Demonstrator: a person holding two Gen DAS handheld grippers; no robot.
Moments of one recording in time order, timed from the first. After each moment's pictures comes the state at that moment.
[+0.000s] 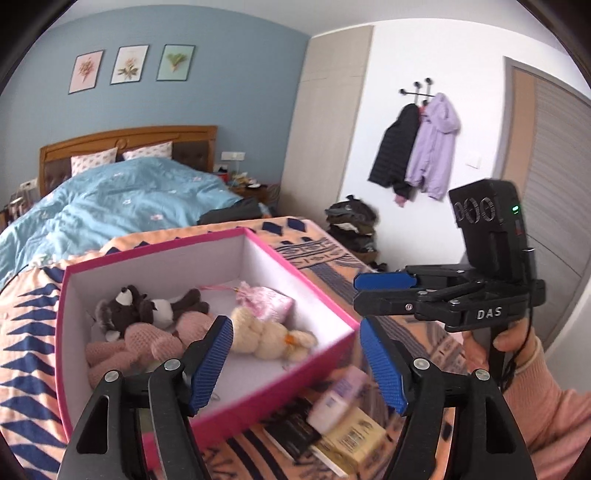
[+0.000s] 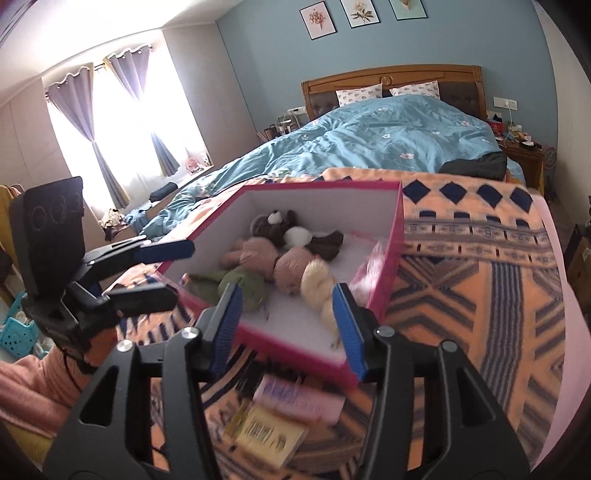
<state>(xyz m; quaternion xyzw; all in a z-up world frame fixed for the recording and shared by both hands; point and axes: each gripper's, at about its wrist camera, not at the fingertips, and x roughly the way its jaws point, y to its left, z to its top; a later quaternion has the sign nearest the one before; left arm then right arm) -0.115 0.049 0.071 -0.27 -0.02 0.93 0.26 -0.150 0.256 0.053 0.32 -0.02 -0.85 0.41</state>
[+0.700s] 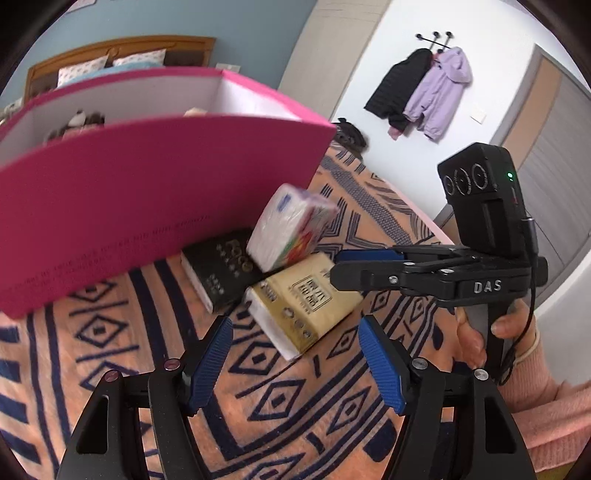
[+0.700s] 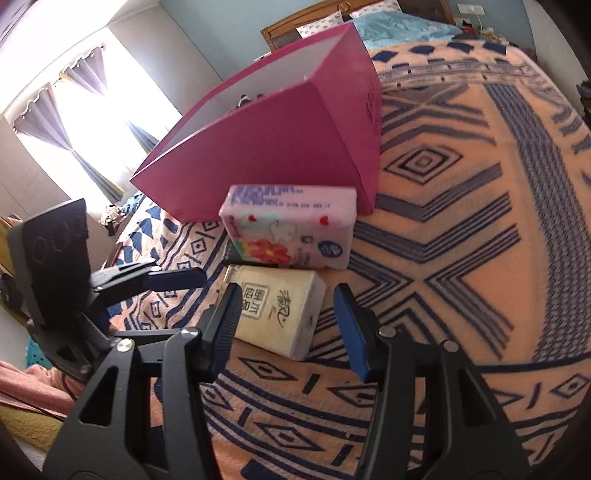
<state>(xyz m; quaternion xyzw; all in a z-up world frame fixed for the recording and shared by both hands) -0.082 0.081 -0.052 -0.43 -0.07 0.86 0.28 -0.112 0.272 -0.068 0.46 -0.08 -0.80 0.38</state>
